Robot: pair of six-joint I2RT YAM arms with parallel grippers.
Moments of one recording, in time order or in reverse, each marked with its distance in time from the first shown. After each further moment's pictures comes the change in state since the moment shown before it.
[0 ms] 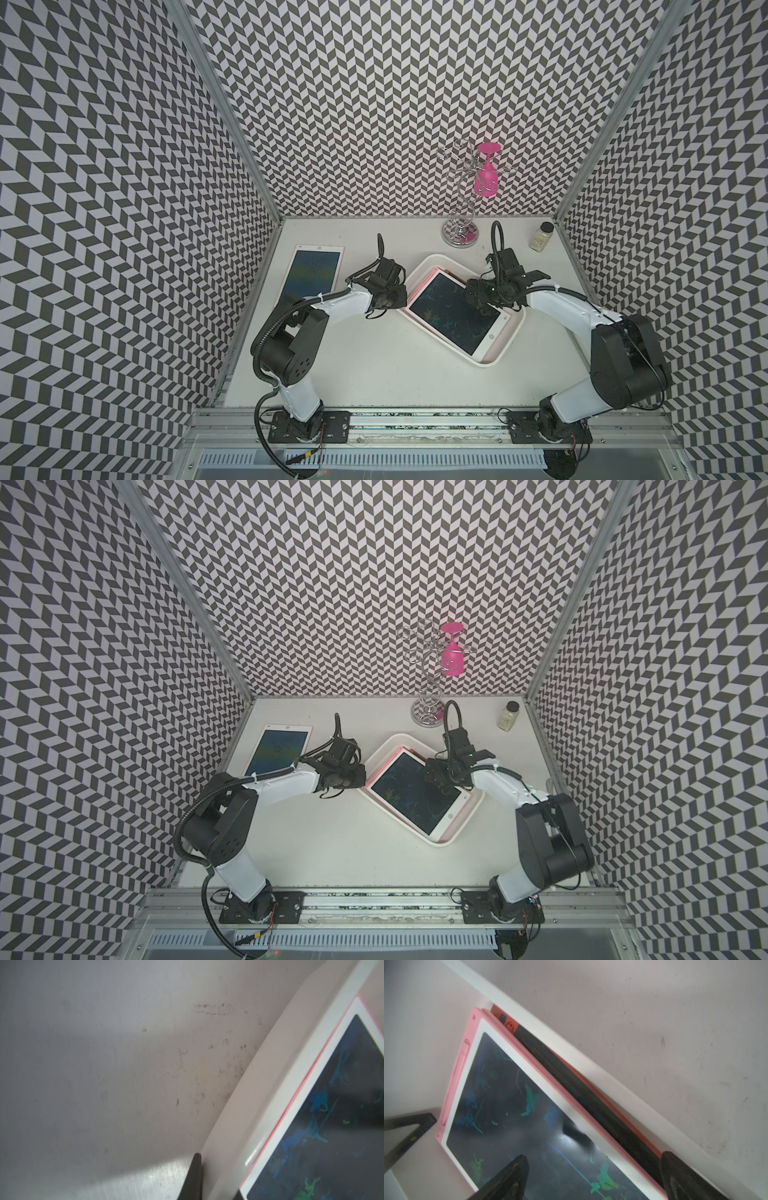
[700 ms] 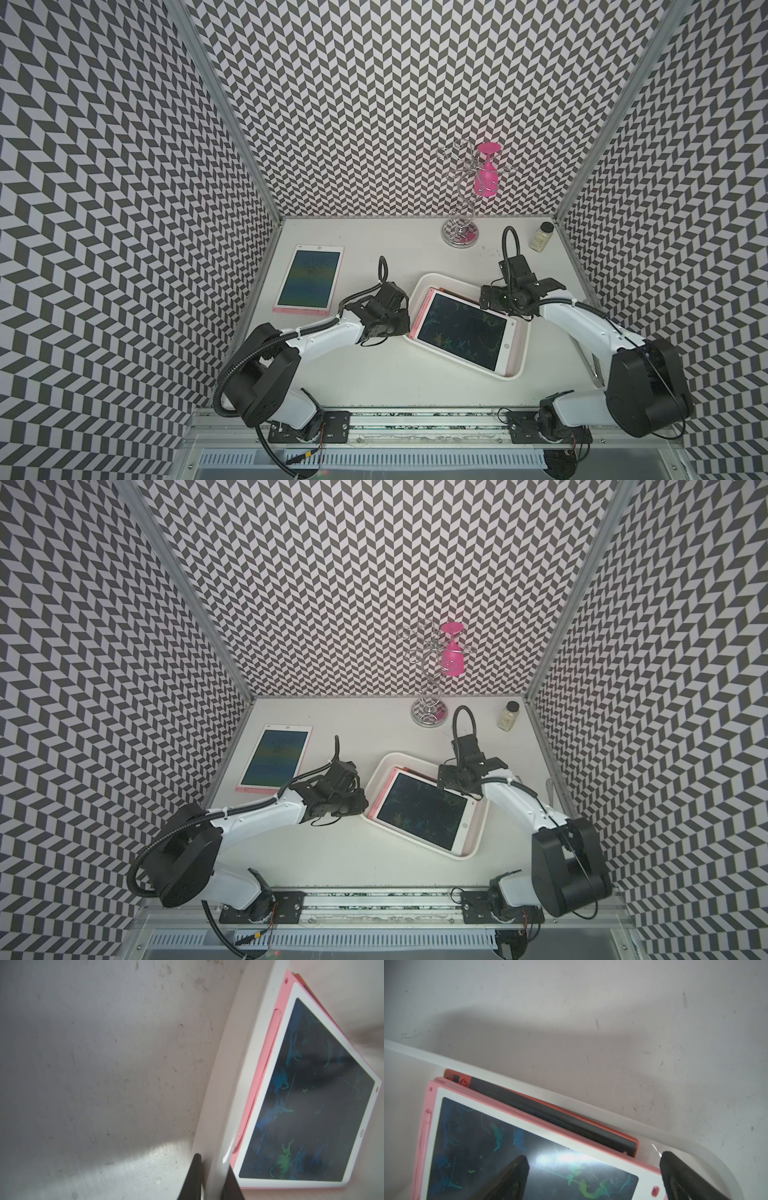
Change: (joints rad) left arm -0.159 -0.249 -0.206 -0.035 0.024 -0.194; right arm -0.026 -0.158 -0.098 -0.105 0.152 0.044
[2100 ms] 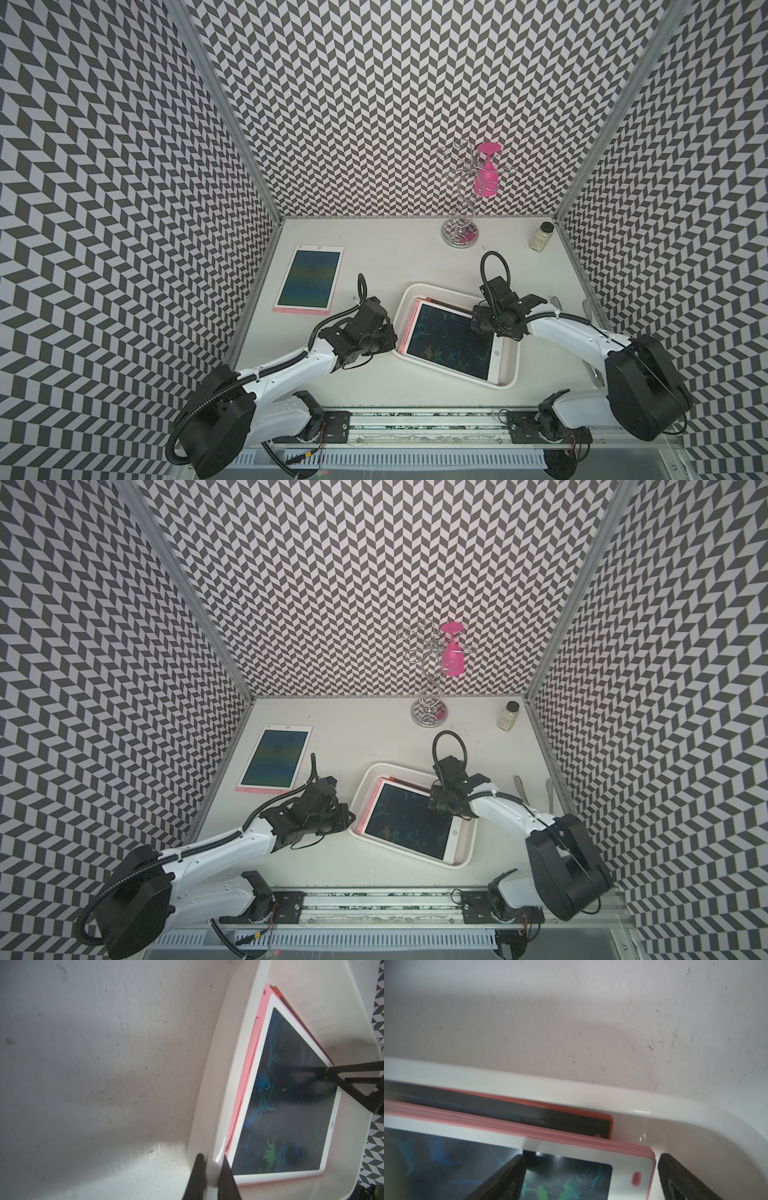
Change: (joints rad) left arm 0.015 -0.301 -0.253 0.040 -0.014 -0.104; right arm 0.180 0.014 -0.122 0.006 0.104 0.235
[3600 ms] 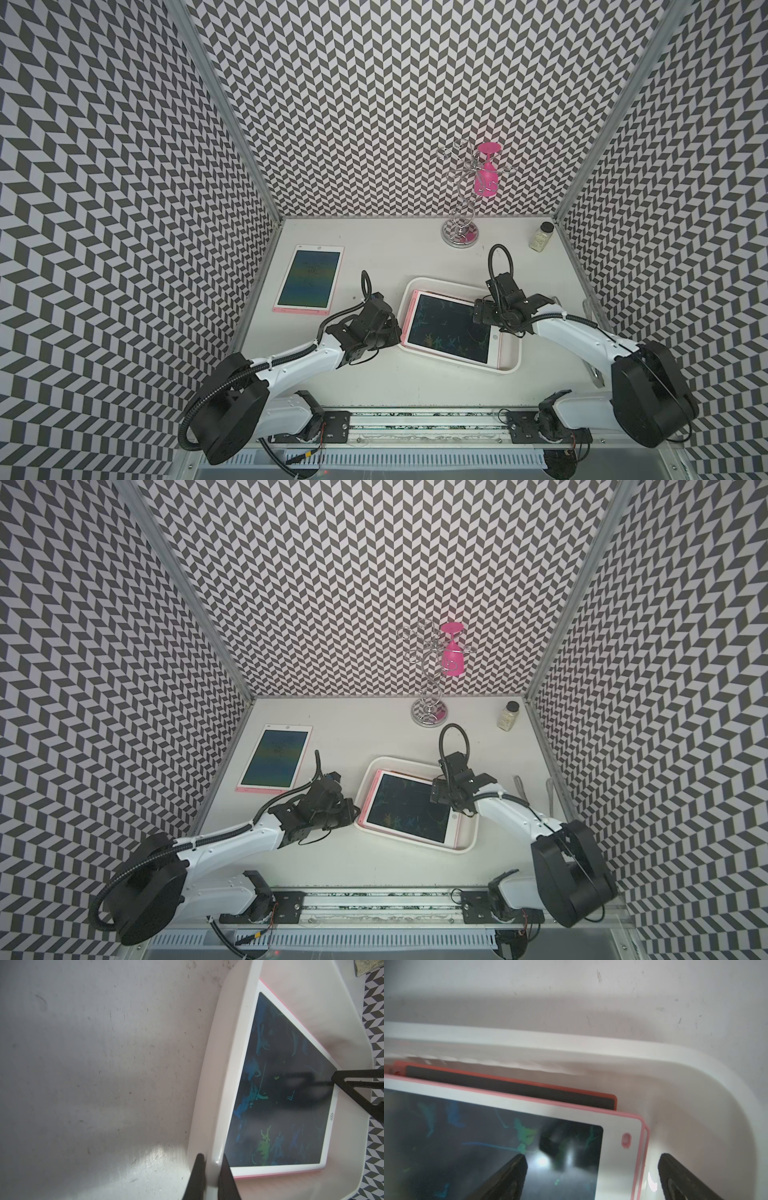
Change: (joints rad) left arm -0.011 0.082 0.019 0.102 -0.023 -0.020; right arm -0.039 -0.026 0.001 0.083 0.004 -0.085
